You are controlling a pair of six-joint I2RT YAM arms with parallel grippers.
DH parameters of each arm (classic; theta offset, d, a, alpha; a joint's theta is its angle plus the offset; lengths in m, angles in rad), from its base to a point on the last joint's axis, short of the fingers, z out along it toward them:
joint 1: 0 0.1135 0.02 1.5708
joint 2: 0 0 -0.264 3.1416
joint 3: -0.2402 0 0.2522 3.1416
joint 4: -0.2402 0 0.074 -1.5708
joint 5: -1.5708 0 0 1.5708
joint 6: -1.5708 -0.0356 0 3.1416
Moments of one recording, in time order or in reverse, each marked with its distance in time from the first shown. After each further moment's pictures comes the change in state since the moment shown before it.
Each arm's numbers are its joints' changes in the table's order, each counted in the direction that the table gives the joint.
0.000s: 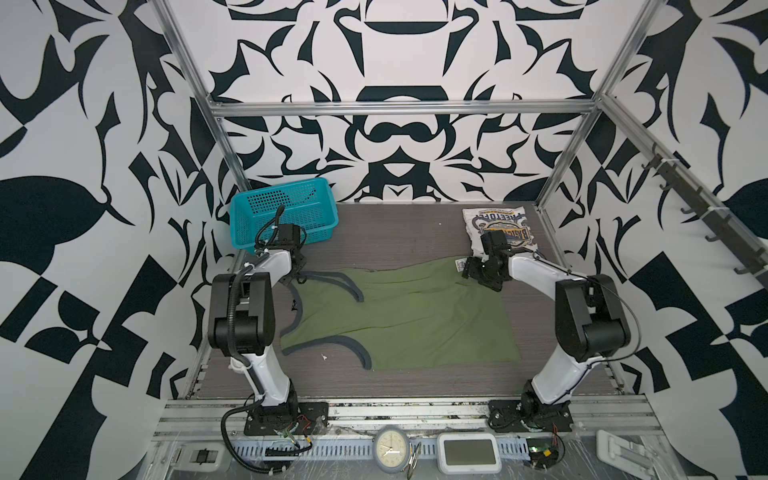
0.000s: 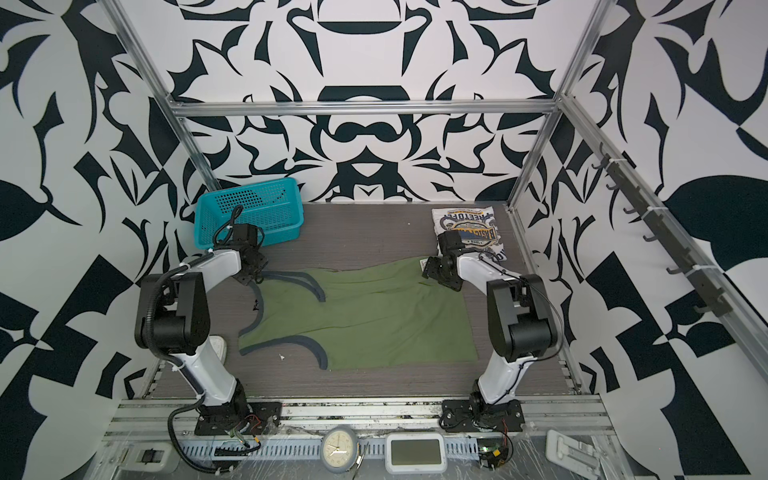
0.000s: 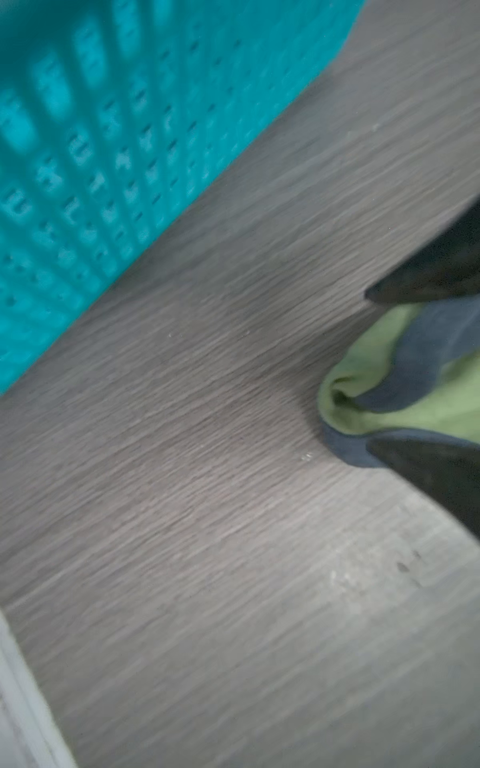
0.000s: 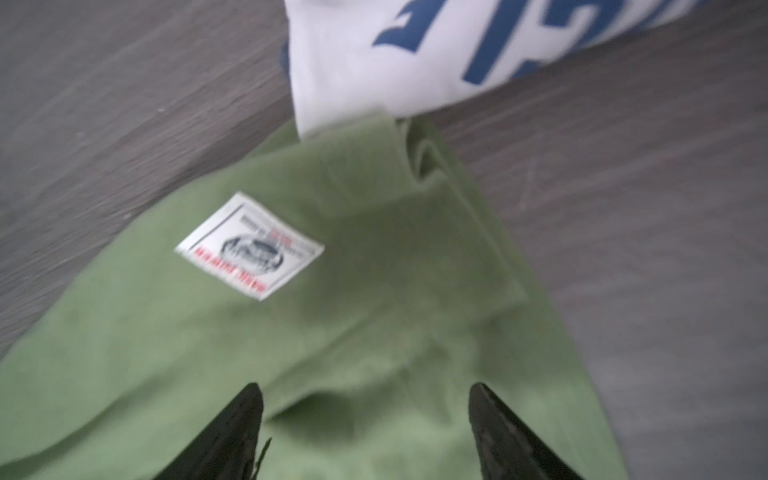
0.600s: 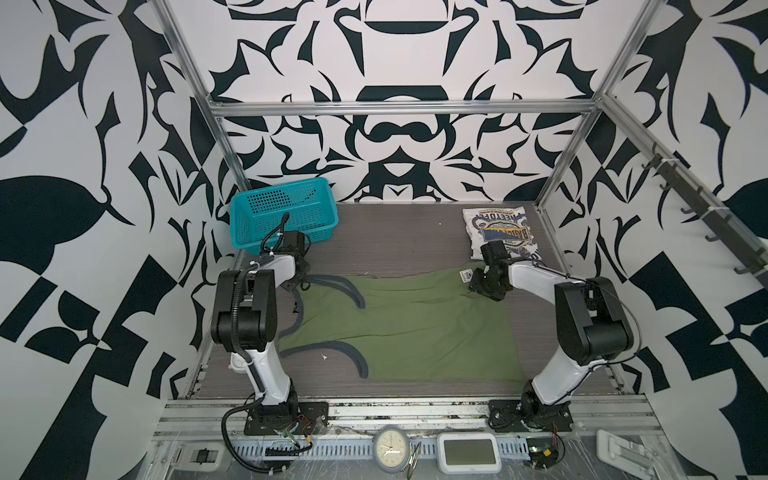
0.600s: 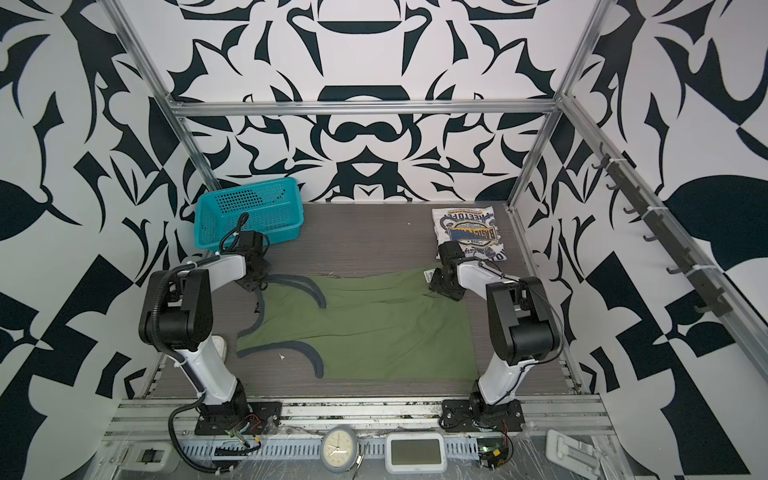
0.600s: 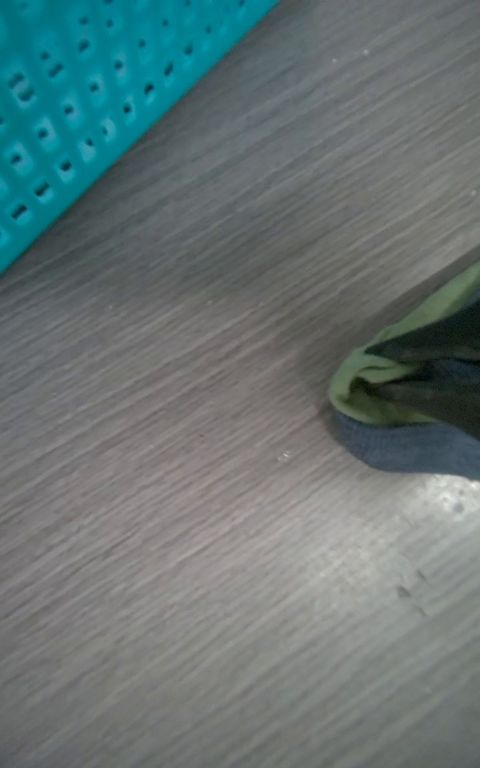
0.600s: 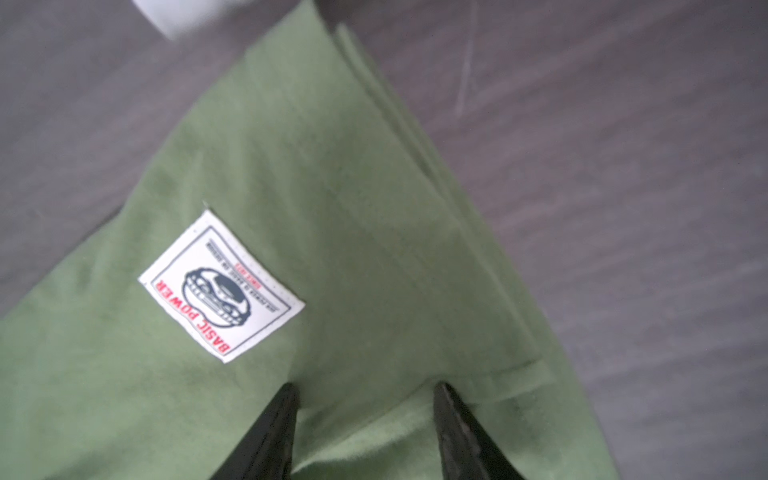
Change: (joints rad) left arm -0.015 -0.083 0.050 0.081 0.000 0.000; right arm 0.000 -0.058 0.070 0.053 -0.049 -0.037
